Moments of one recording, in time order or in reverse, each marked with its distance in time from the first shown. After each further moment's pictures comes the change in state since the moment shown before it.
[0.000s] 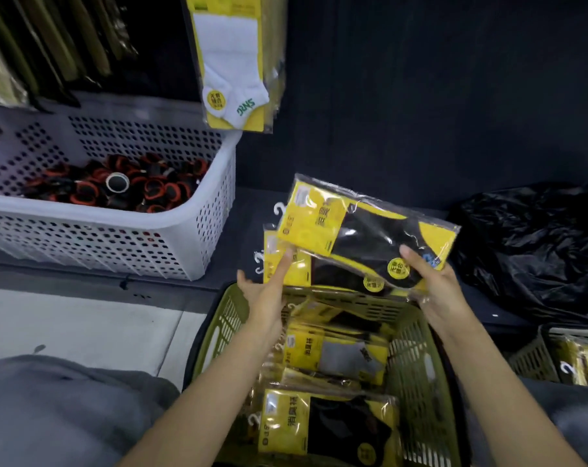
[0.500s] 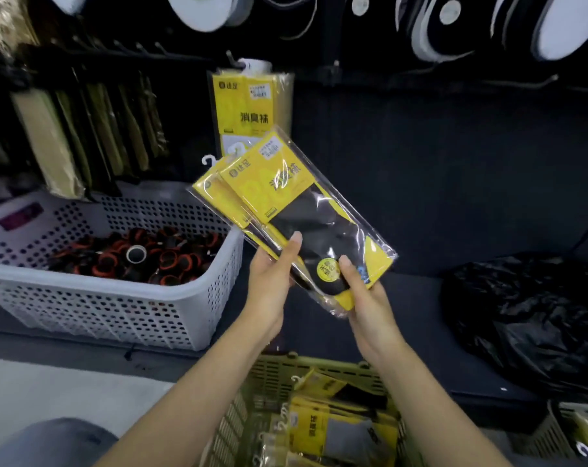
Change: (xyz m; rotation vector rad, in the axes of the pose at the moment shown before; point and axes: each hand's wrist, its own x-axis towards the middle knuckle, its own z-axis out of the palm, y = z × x) left_hand -0.057 0.128 0.044 0.033 -0.438 0.507; right_hand -0.034 -0.057 0.124 0.104 -0.158 -0.143
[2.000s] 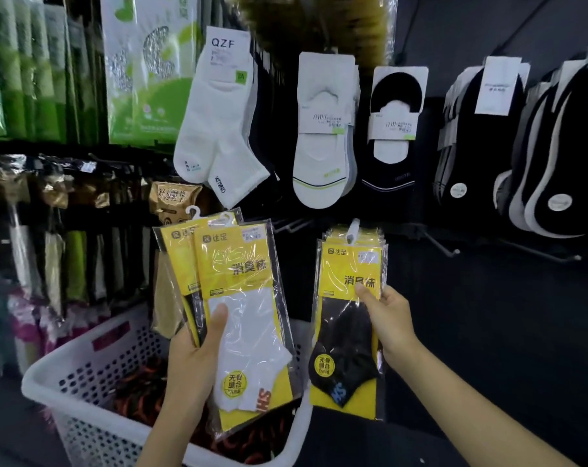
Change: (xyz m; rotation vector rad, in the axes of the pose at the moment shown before) left_hand 0.072 0.145 -0.170 0.418 0.363 0.574; right_hand 0.146 -0.091 0.174 -0.170 -0.065 -0.308
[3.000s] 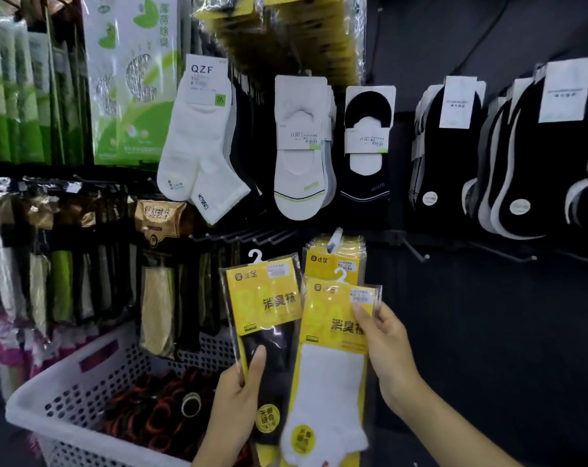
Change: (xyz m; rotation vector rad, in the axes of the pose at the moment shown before) left_hand -0.034 -0.012 0.046 0.085 -0.177 -0.016; right_hand -0.051 -0.014 -0.018 0.192 -0.108 -0.057
